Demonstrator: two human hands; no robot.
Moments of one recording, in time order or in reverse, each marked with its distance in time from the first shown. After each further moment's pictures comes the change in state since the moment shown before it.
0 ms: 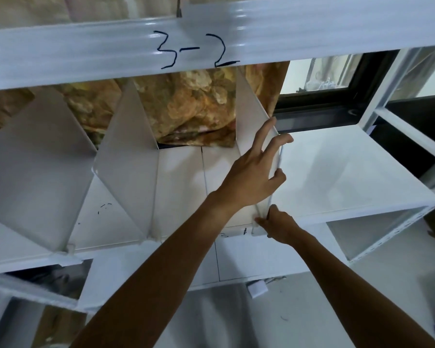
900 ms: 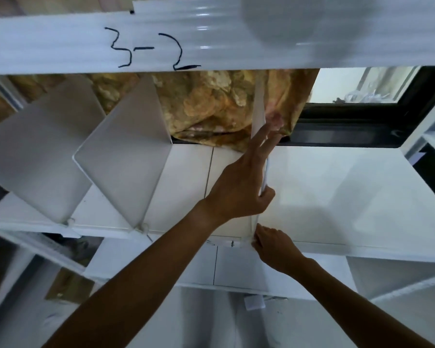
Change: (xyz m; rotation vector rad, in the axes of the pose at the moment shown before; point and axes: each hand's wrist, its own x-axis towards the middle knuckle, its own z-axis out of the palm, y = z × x) left_hand 0.018 0.011 0.022 0.111 0.080 -0.078; right_hand 0.017 0.033 -0.015 -0.325 -0.051 -0.536
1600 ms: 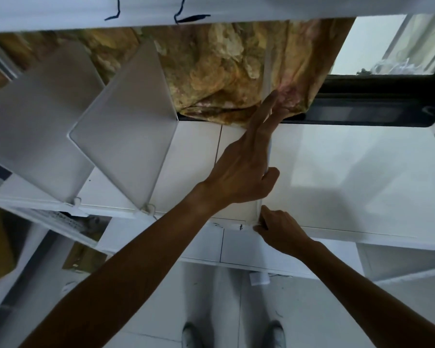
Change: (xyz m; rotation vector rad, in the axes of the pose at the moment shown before) left_hand -0.005 -0.014 -0.009 -0.027 0.046 0.010; right_hand 0.012 -0.009 -0.002 0.047 -0.064 0.034
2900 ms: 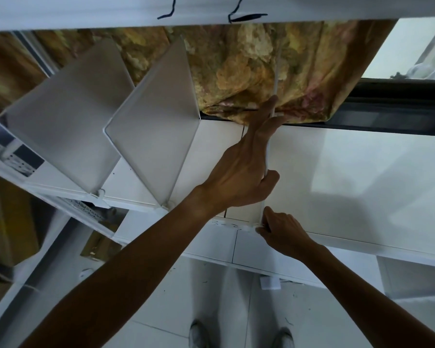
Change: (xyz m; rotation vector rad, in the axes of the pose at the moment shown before) left_hand -0.025 -0.023 -0.030 0.029 0.014 -0.080; right_hand 0.022 -0.029 0.014 -0.059 -0.038 -0.073
